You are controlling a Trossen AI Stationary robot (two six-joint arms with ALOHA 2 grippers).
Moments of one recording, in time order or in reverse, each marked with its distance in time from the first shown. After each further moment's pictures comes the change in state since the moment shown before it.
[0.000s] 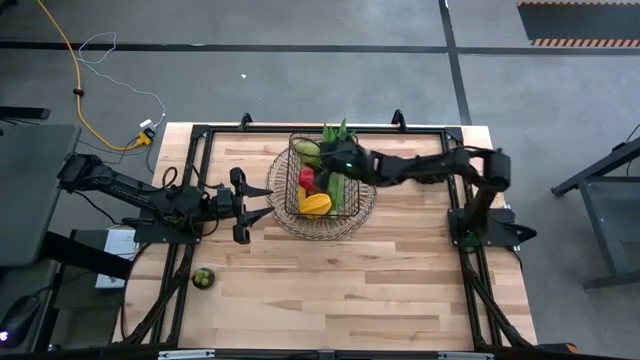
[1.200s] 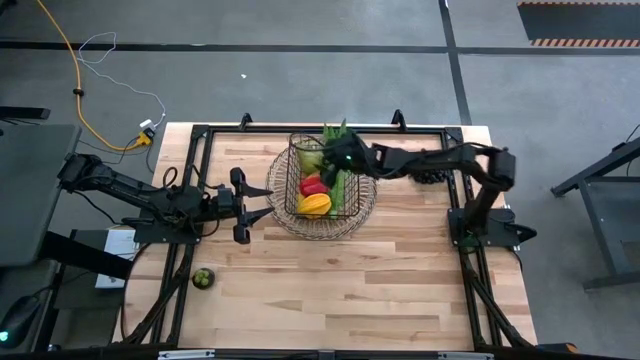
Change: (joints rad) left arm 0.000 0.000 0.000 -0.015 -0.004 0.011; right arm -0.036 -0.044 0.022 -0.230 -0.059 -0.007
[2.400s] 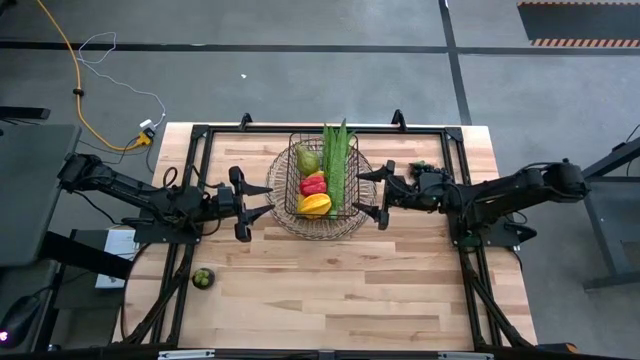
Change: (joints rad) left arm 0.000 0.000 0.000 -0.006 -0.045 -0.008; right arm 0.249 -0.607 -0.731 0.679 -0.125 -0.006
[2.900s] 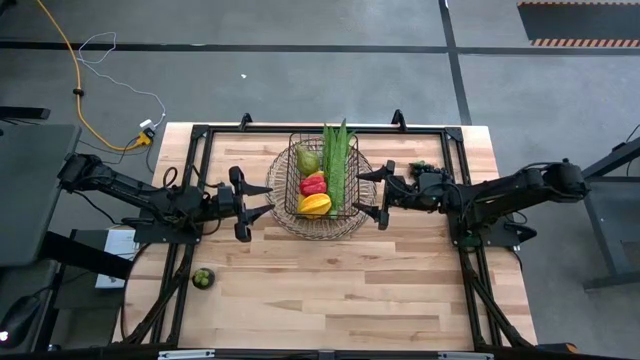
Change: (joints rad) left arm 0.000 0.000 0.000 0.000 -0.003 -0.016; right arm 0.000 0.001 0.000 -0.004 0.000 0.000
